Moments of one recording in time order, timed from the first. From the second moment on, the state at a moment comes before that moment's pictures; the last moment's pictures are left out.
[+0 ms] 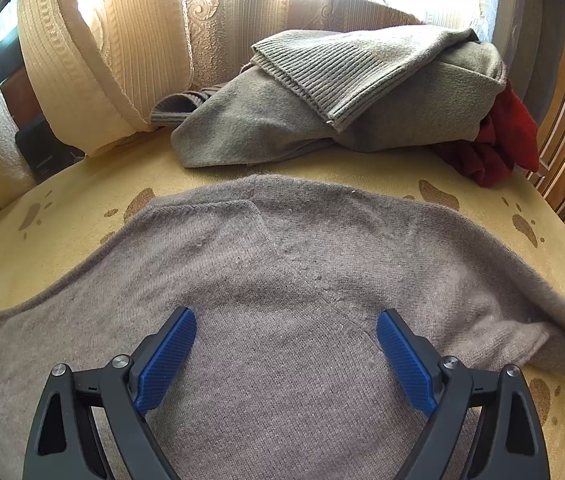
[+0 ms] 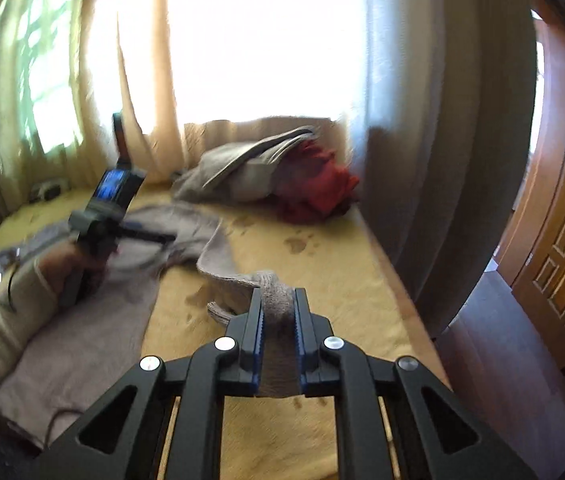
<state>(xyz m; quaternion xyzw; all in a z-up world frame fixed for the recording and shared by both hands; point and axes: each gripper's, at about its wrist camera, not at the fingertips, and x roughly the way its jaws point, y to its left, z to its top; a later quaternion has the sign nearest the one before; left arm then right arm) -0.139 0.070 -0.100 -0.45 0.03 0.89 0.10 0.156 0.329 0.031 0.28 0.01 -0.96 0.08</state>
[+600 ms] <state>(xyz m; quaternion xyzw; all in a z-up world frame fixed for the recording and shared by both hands) -0.141 0.066 -0.099 -0.45 0.03 0.89 0.10 0.019 0.483 -0.042 0.34 -0.04 -0.92 -0.16</state>
